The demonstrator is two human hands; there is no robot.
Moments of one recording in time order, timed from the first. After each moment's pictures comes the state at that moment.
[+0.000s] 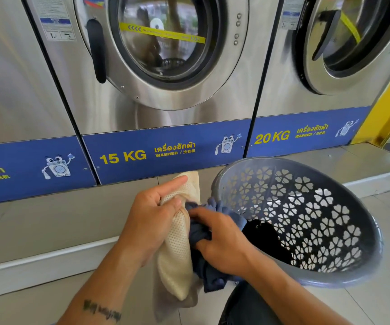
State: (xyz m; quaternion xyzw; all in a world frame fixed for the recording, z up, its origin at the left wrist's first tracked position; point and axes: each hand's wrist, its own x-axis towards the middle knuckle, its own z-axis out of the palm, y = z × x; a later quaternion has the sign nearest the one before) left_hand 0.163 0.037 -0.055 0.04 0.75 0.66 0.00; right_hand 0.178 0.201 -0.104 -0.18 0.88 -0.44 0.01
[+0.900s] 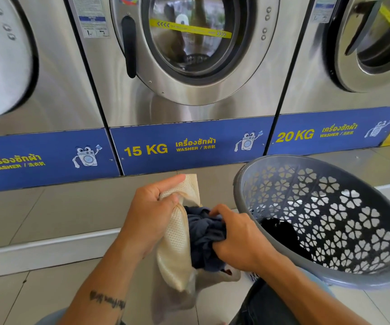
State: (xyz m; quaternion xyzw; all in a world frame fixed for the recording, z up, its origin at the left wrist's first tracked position) left_hand 0.177 -0.005 -0.052 -0.01 0.77 0.63 -0.03; right_hand 0.179 0.189 -0.116 -0.12 0.94 -0.33 0.02
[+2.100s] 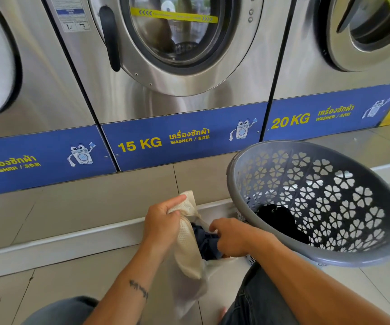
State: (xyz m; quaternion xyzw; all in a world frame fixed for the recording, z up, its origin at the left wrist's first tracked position) left_hand 0.169 0.027 -0.118 -0.10 0.81 0.58 0.01; right_hand 0.161 0.205 -0.140 -0.05 0.93 -0.21 0.30
